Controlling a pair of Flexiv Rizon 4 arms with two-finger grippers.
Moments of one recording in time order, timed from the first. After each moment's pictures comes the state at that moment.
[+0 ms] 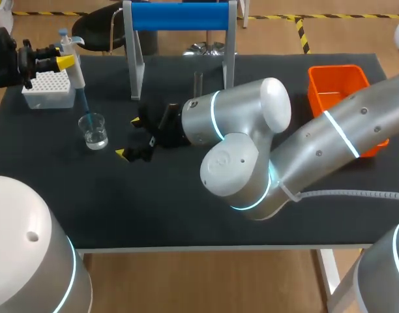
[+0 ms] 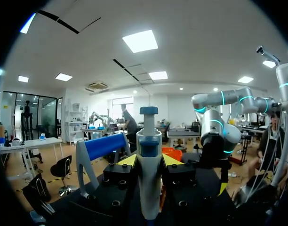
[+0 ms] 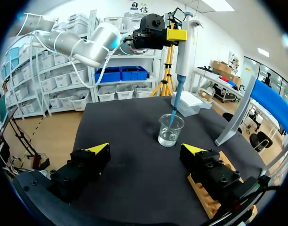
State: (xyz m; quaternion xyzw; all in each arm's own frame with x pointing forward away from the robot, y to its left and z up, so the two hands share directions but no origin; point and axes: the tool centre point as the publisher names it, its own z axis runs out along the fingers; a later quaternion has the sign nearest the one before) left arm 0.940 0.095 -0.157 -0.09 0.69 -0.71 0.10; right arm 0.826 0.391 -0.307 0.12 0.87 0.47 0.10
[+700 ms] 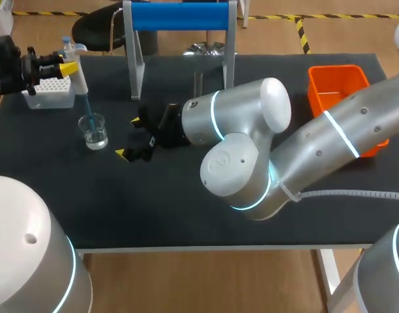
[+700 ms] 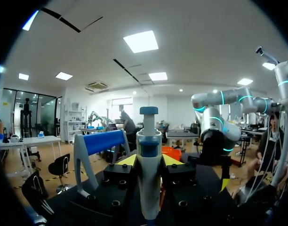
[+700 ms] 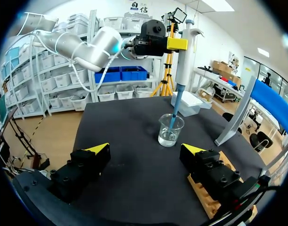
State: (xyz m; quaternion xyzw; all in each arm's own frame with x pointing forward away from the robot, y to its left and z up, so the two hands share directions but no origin) left arm 0.942 0.093 -0.176 -0.09 0.68 -0.72 0.09; right arm 0.826 0.391 -0.307 0.12 0.87 0.47 0.10
